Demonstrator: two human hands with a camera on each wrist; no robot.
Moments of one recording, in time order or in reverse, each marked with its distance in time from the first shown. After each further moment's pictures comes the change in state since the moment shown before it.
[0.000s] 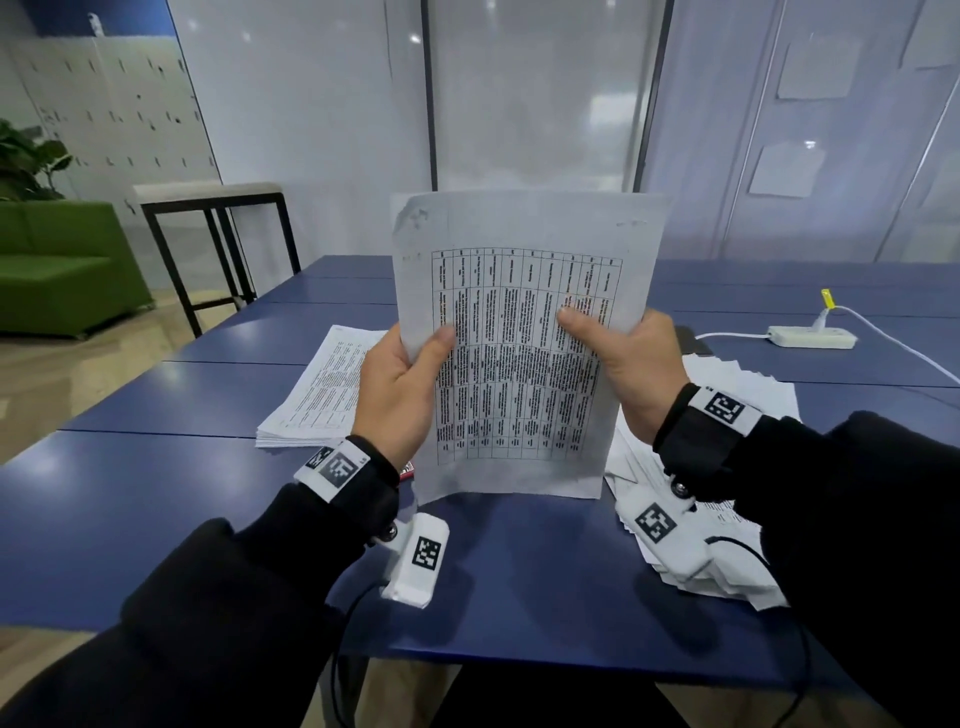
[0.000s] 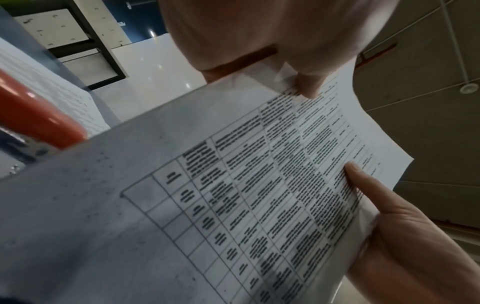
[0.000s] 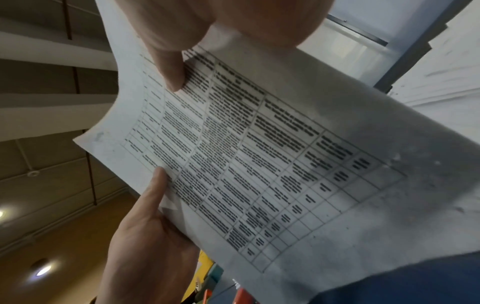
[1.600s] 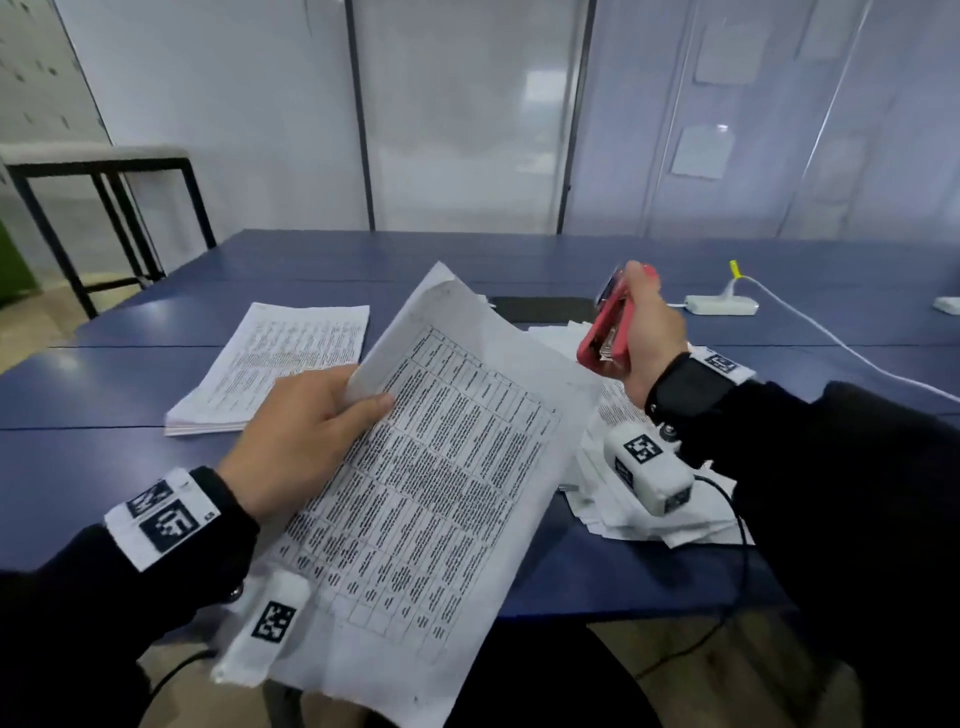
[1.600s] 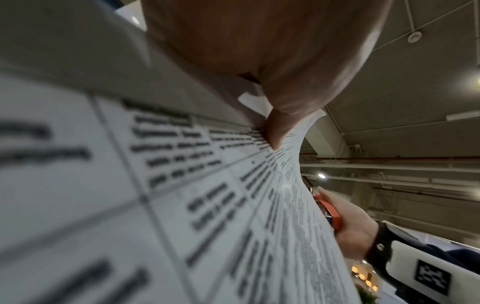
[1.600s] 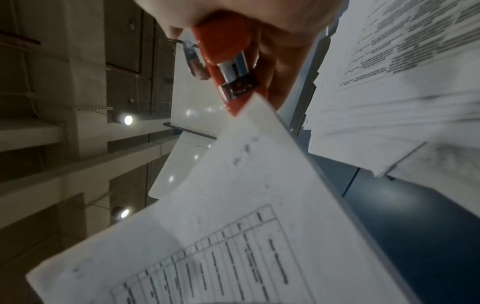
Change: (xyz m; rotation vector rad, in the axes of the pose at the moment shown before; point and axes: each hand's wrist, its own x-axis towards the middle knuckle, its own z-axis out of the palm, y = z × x) left_hand -0.049 0.031 -0.035 0.602 -0.422 -0.109; right_hand 0.003 -0.005 -0.068 0.119 0.447 0.478
